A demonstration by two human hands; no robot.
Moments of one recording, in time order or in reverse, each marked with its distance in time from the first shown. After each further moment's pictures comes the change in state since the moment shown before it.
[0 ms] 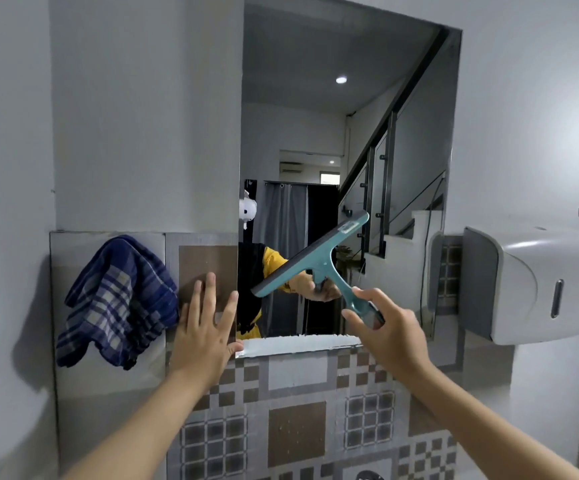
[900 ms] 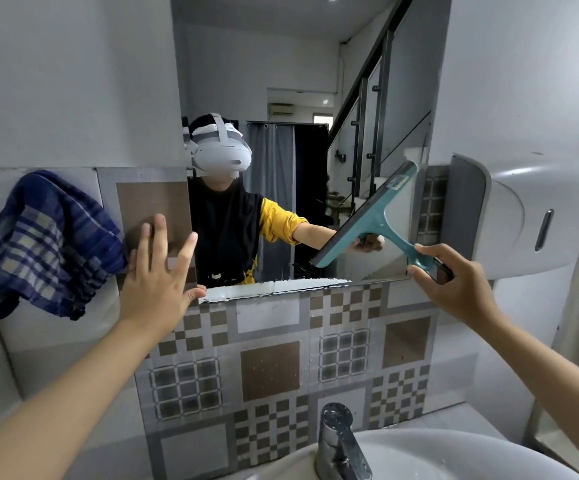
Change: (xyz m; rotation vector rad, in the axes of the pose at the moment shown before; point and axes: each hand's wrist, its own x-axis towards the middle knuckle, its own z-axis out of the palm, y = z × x) left_hand 0.000 0.002 -0.001 -0.002 -0.030 -0.004; right_hand -0.013 0.140 -0.069 -0.039 -0.047 -0.066
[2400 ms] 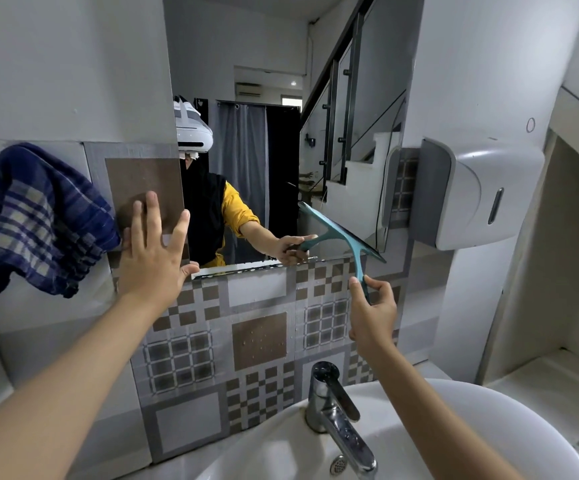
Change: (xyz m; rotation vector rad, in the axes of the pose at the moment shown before) left_hand 0.000 0.002 -0.001 -0.071 -0.033 -0.026; right_hand -0.073 -0.117 0.084 0.702 0.307 0.925
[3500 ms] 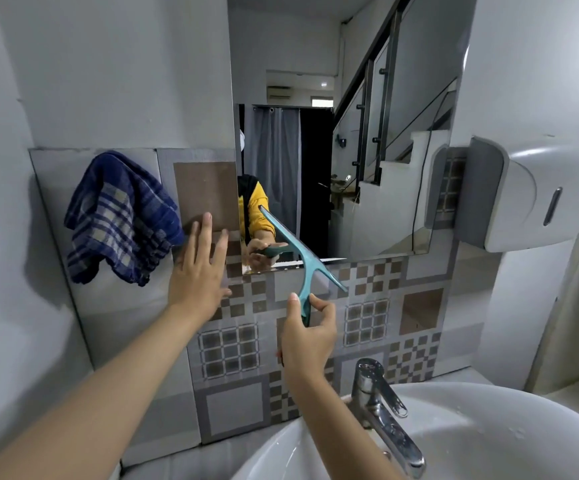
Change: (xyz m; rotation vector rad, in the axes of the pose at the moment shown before) left_hand -0.030 -0.011 -0.010 0.055 -0.198 -0.010; right_hand -0.130 0.002 0.117 0.160 -0.061 0.116
